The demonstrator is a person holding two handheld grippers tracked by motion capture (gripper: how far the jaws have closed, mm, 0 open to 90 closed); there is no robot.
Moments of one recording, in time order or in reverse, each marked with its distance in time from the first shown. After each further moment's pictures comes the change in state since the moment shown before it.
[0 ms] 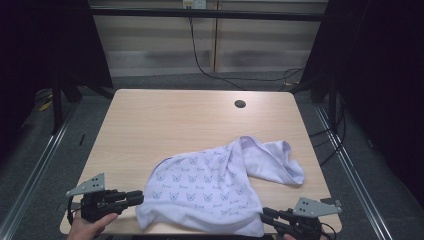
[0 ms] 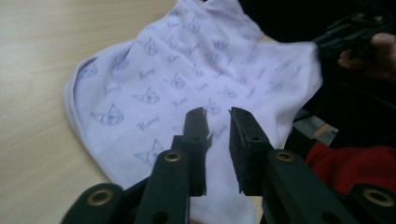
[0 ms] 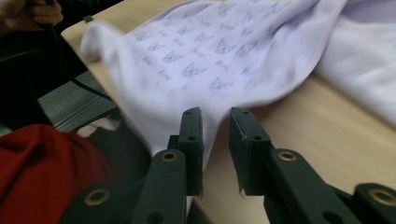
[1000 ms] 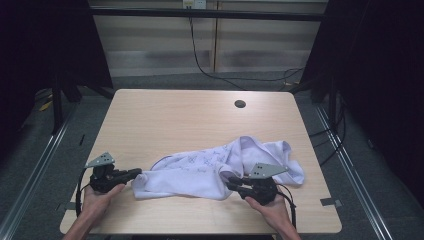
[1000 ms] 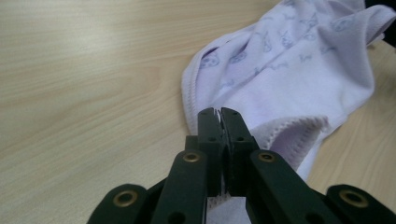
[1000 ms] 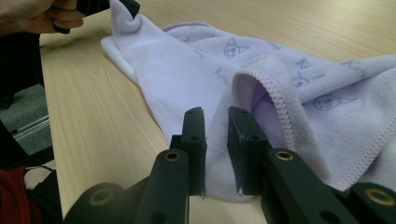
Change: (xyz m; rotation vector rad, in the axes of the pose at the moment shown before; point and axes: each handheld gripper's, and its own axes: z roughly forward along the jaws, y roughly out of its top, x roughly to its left) left arm 0.065 0.002 0.028 0.074 0.241 -0.089; right arm -0.020 0.058 0.105 0.012 0.064 -0.114
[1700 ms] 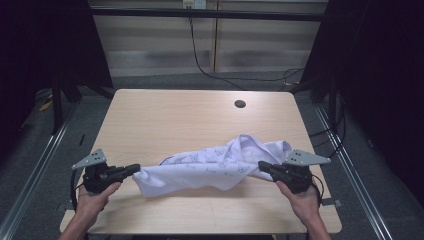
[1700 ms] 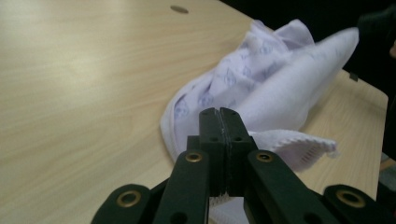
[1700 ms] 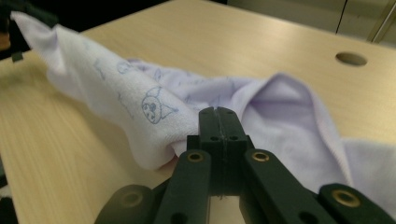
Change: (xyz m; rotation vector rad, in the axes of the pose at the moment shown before) left arm -0.019 0.016 -0.020 -0.093 -0.052 0.032; right arm -0.036 0.021 -0.074 -0.083 -0.199 0.031
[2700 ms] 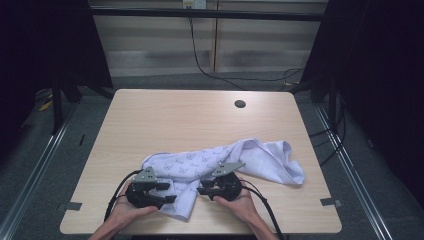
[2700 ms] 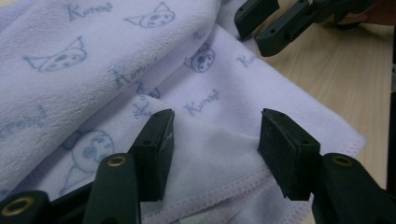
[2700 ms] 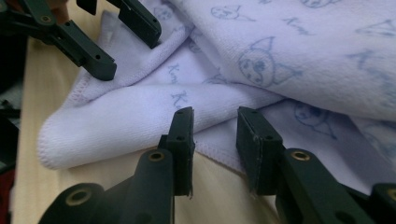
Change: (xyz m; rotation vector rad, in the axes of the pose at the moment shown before) left arm -0.057 -0.025 0.085 0.315 -0.101 0.202; right arm 0.081 -0.035 0.157 0.228 0.306 -0.047
